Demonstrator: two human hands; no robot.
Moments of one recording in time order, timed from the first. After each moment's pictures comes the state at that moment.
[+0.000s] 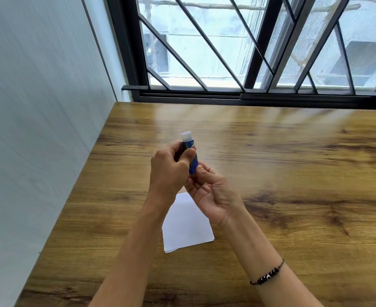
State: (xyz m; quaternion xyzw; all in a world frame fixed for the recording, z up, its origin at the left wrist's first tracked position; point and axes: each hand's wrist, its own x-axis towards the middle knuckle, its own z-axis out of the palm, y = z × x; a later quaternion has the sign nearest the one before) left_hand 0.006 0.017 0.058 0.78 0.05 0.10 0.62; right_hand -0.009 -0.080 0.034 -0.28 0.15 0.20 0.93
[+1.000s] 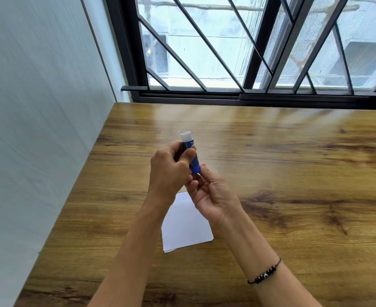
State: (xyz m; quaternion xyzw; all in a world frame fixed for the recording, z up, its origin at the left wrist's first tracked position) left_hand 0.007 0.015 0.055 0.77 0.05 0.11 0.63; right_hand -0.012 -0.078 0.039 -0.25 0.20 0.21 0.92
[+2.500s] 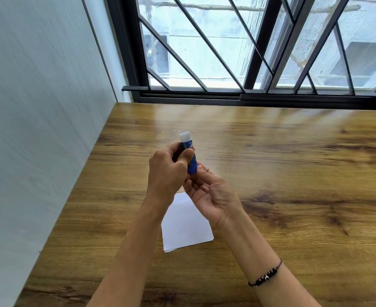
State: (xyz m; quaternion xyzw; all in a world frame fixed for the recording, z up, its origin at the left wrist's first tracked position) left_hand 0.007 0.019 0.053 0.76 0.05 0.10 0.64; right_hand -0.012 -0.078 0.036 -0.27 0.16 0.20 0.93
